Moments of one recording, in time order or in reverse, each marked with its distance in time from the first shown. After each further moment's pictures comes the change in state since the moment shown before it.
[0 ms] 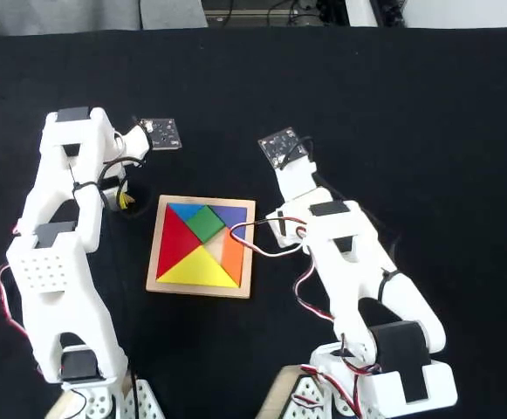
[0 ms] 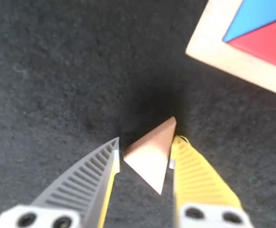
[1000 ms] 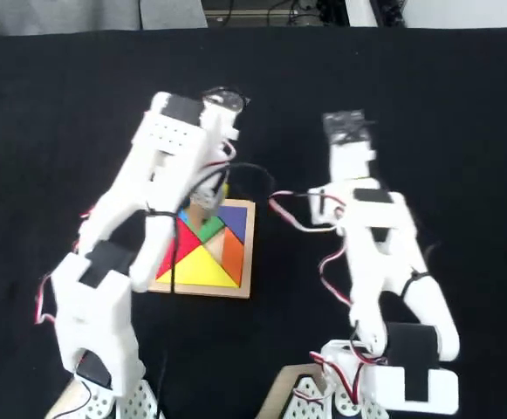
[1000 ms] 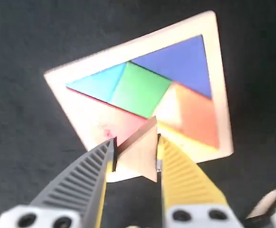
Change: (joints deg) left arm 29.1 -9.3 -4.0 22.4 83.2; right arm 15.6 0.0 -5.8 3.0 -8.7
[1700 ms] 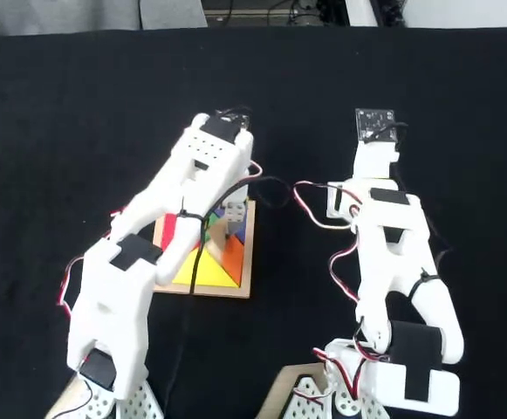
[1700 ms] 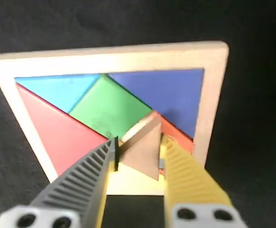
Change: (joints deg) left arm 4.3 8.2 0.1 -4.6 16.3; right arm 2.8 0.2 -0.1 -1.6 -2.0
